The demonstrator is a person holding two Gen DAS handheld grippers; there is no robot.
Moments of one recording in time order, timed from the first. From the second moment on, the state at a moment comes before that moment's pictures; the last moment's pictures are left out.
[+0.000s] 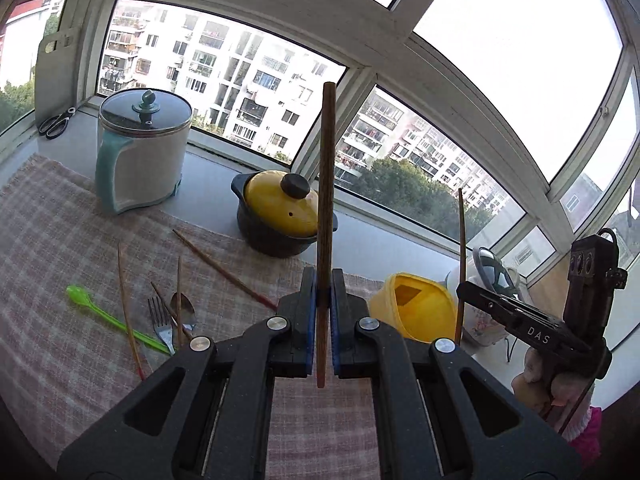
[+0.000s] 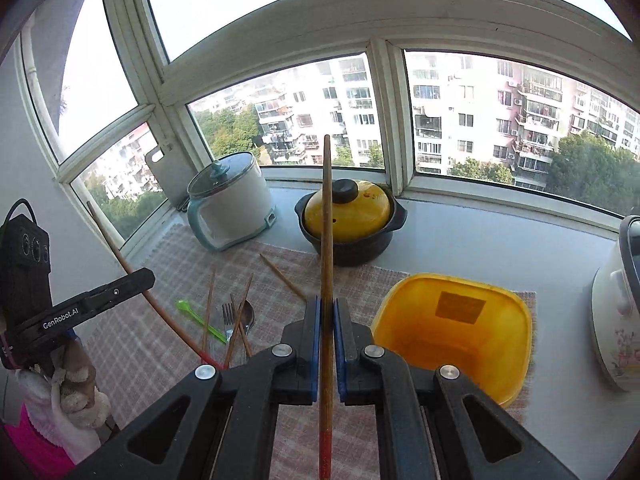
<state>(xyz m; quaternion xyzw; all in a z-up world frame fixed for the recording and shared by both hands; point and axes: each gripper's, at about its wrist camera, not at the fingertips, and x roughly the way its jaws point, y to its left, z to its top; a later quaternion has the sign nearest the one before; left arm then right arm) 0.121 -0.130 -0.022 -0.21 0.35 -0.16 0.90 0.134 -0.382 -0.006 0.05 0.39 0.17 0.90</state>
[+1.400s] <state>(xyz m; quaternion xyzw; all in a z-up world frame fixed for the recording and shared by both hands) 0.188 -0.324 -0.037 -0.07 0.38 -0.22 0.89 0.197 -0.477 -0.043 0.03 0.40 0.11 0.91</state>
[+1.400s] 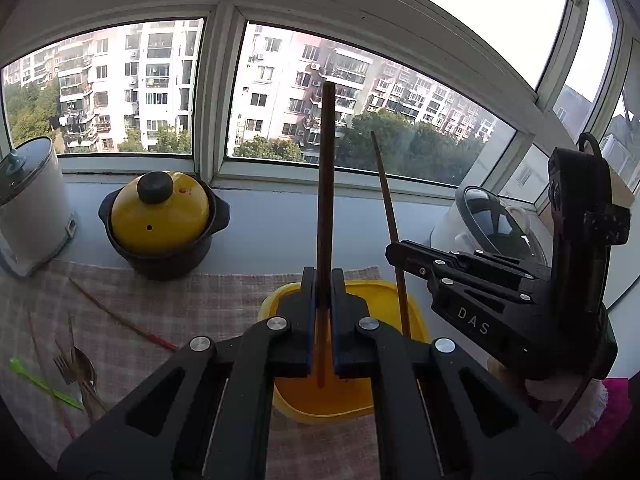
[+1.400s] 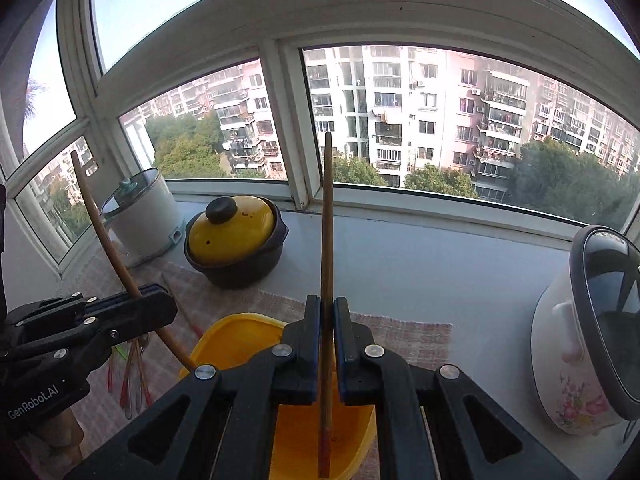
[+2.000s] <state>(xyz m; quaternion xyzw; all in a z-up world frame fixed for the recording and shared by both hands) 0.185 -0.332 -0.061 -0.06 0.40 -0.21 0.89 0.201 -0.479 -0.063 0.03 0.41 0.12 0.90</state>
